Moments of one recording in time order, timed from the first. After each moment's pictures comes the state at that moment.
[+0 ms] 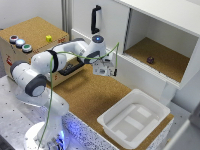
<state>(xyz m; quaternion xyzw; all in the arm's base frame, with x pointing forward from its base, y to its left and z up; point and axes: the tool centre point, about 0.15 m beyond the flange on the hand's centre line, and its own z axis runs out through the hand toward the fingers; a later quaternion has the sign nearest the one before) 0.409 -0.045 0.385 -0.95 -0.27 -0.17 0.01</state>
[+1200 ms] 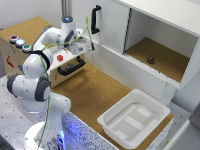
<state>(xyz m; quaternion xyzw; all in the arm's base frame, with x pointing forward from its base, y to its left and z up) 0.303 0.243 0.468 -0.80 -0.57 -0.19 0.01</state>
